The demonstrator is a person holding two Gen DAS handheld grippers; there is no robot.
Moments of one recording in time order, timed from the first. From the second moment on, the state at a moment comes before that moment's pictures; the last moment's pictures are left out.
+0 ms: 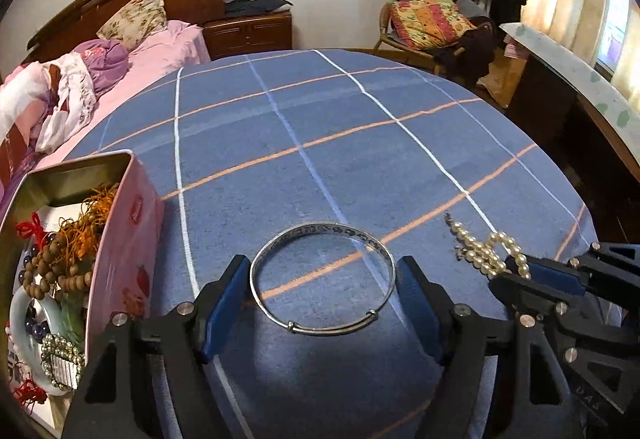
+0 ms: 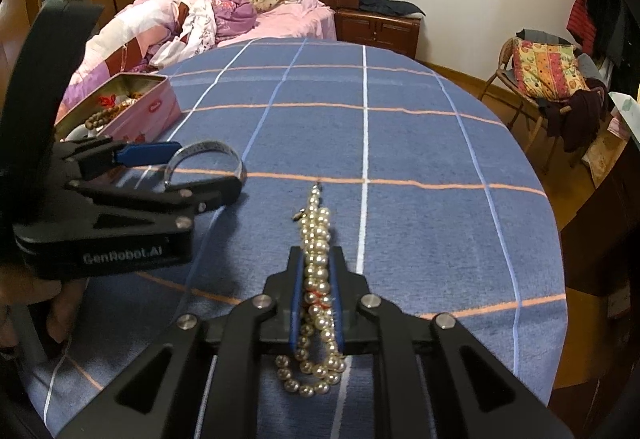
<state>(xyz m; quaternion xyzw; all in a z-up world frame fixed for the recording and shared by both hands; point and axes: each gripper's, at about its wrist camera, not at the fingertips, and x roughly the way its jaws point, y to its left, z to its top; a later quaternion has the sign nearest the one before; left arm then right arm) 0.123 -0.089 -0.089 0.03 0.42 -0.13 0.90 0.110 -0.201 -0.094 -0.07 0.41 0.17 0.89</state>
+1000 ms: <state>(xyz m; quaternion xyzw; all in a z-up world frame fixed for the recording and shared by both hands) 0.075 -0.033 -0.023 -0.01 0.33 -0.10 0.94 0.093 -0.173 -0.048 -0.06 0.35 0.22 0.91</state>
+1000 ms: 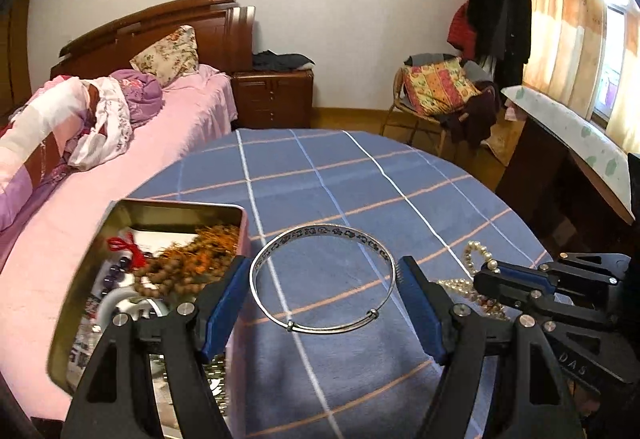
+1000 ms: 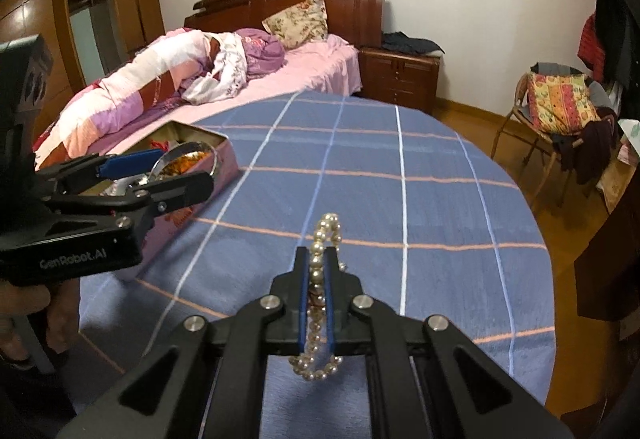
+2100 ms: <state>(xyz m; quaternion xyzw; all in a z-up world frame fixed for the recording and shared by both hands) 0.044 0.083 0.001 -0.06 0.29 0.03 0.96 0.096 -0.055 0.015 -0.09 0.25 0.35 0.90</state>
